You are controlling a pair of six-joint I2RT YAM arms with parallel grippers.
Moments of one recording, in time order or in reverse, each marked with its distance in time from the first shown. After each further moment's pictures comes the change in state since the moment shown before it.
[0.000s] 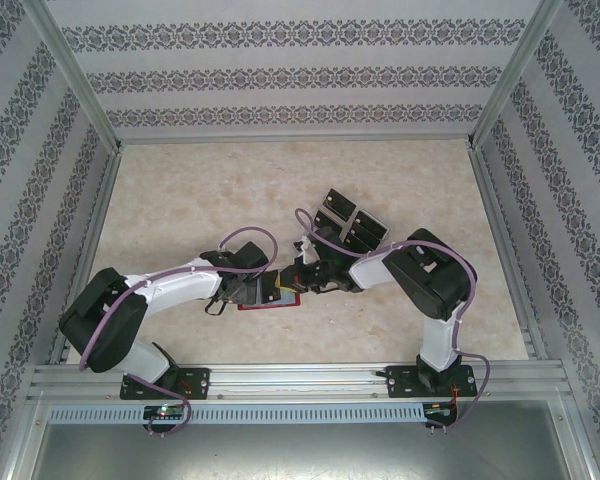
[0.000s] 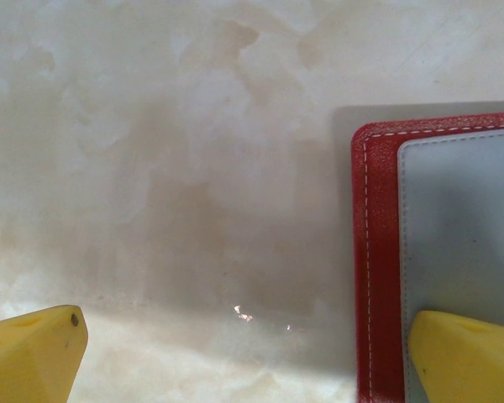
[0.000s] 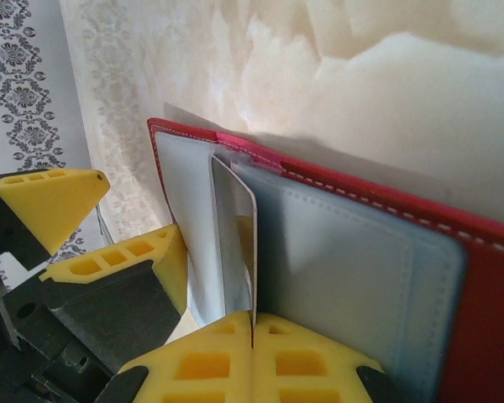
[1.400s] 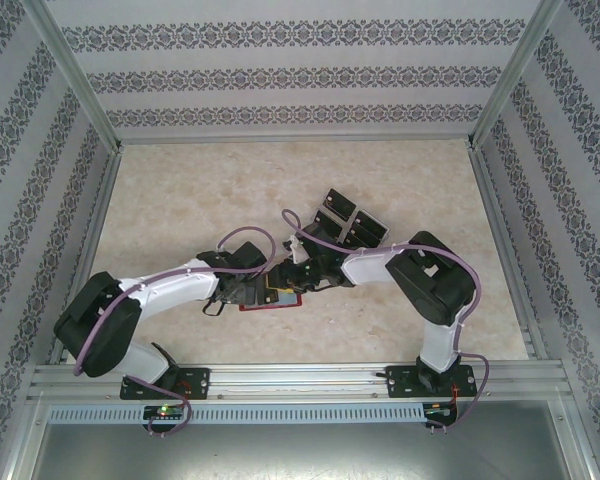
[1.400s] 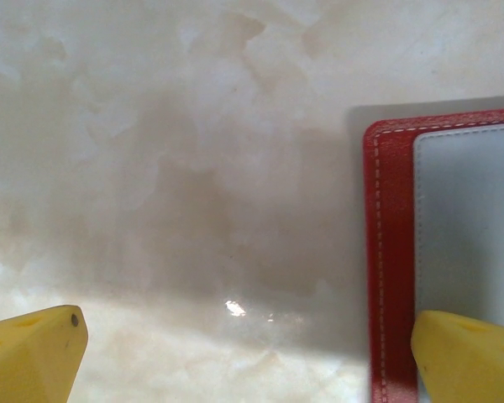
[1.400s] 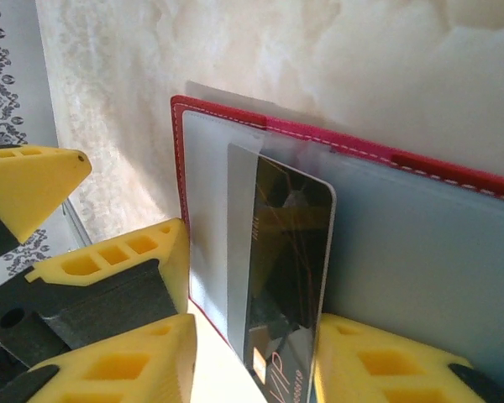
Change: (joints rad) left arm 0.000 -0.040 0.000 -0.027 0.014 -0.006; right arm 0.052 -0.043 0.105 -0.244 0.063 -0.121
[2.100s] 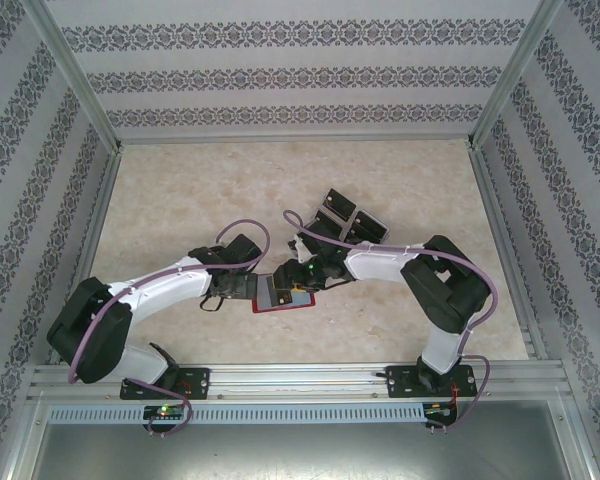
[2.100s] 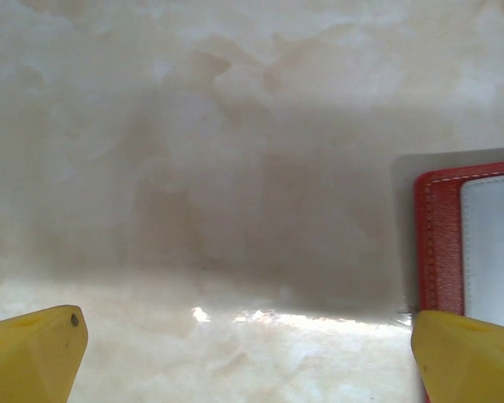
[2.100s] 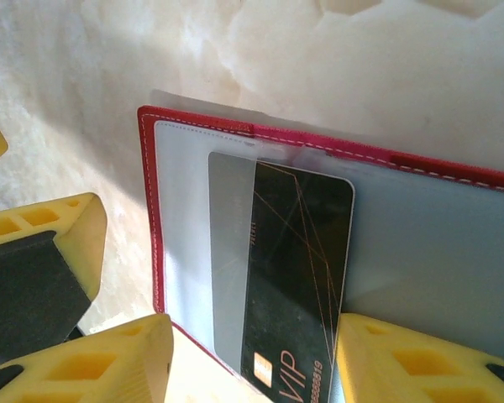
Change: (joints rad) left arm 0.049 -0.038 0.013 0.035 0.085 0.050; right arm 0.007 -0.082 0.072 -0.328 0.132 -0.137
